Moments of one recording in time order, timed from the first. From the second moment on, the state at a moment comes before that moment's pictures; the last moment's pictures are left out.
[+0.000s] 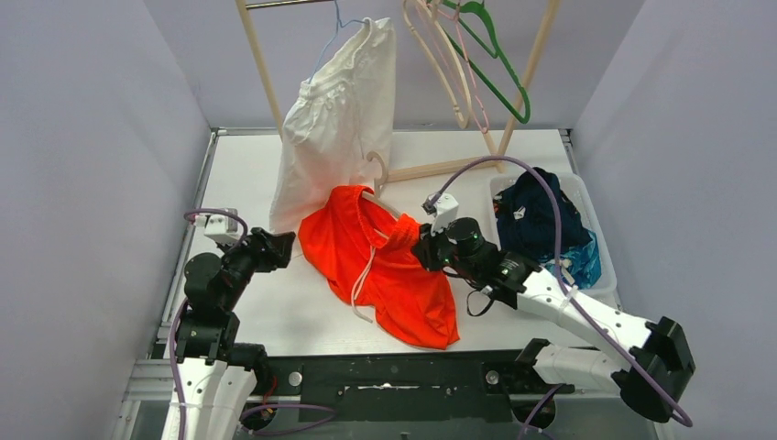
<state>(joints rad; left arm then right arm) -0.08 0.41 0.54 -0.28 0.18 -0.42 0.81 1.13 0.78 -0.18 0.06 0.27</state>
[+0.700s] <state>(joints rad) -0.09 0.44 0.50 -0.15 0.47 -0.43 0.81 0.98 0.66 -0.16 -0.35 0.17</state>
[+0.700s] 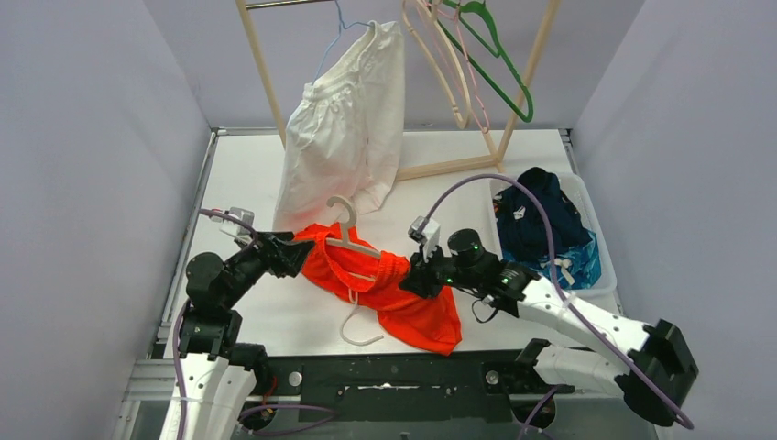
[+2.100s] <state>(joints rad) -0.23 0.59 0.42 -0.06 0.35 -0.45 0.94 1.21 0.85 -0.15 -0.37 0.23</state>
